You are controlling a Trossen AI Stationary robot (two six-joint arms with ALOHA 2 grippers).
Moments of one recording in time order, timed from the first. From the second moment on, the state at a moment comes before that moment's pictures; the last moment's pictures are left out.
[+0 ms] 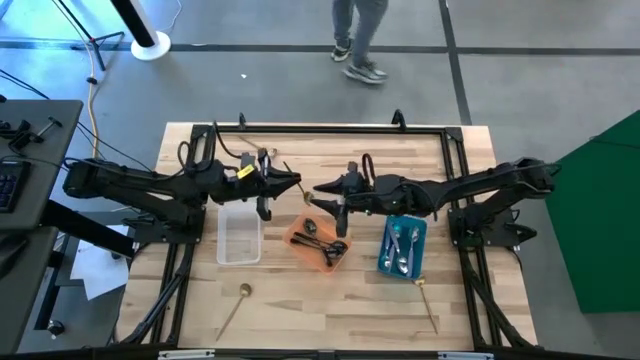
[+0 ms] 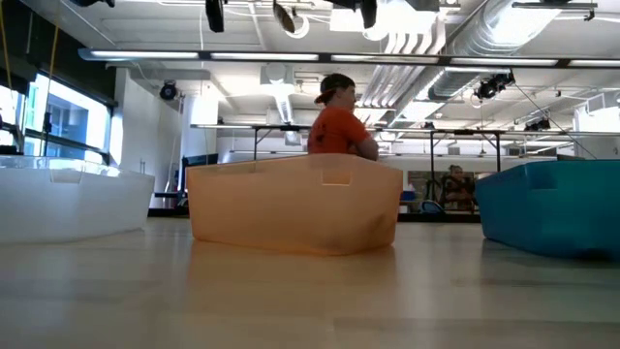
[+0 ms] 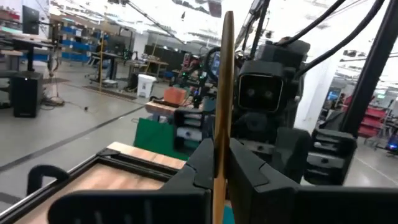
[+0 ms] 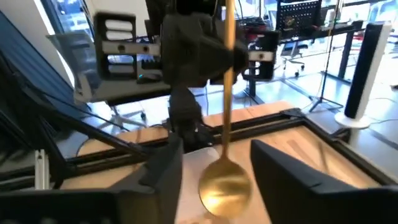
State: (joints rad) left arm -0.03 1.07 0.66 0.57 -0.18 -0.20; right arm 0.13 1.48 1.09 0.31 0.29 0.17
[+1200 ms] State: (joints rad) left arm -0.28 0.48 0.66 -0.12 -0.38 -0.16; right arm 0.09 1.27 1.08 -0.11 0.46 0.27
